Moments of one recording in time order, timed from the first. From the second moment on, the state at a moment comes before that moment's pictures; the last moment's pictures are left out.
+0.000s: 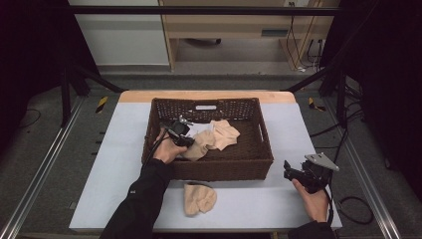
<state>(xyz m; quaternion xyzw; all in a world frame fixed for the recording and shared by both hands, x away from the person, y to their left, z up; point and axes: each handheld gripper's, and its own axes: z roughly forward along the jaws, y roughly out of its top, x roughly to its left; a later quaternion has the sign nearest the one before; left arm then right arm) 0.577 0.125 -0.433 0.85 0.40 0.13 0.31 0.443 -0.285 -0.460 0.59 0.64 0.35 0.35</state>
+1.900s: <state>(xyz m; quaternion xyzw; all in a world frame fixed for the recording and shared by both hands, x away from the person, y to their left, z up) 0.469 0.169 -0.294 0.68 0.30 0.27 0.62 0.442 -0.285 -0.459 0.59 0.64 0.34 0.35</state>
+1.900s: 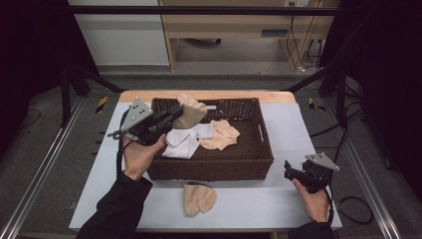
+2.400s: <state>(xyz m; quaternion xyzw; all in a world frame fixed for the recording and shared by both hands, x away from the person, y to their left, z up) 0.412 0.186 -0.298 0.68 0.26 0.26 0.63 0.441 -0.286 -0.459 0.59 0.64 0.34 0.35</state>
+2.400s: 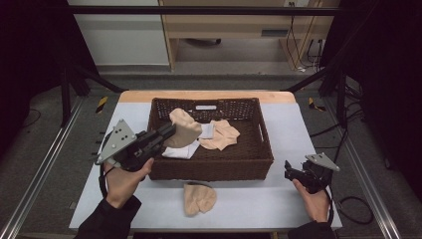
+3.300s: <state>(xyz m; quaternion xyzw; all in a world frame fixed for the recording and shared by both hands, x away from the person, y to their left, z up) 0.372 0.167 -0.382 0.76 0.26 0.17 0.58 0.440 -0.285 -0.458 0.59 0.64 0.34 0.35</state>
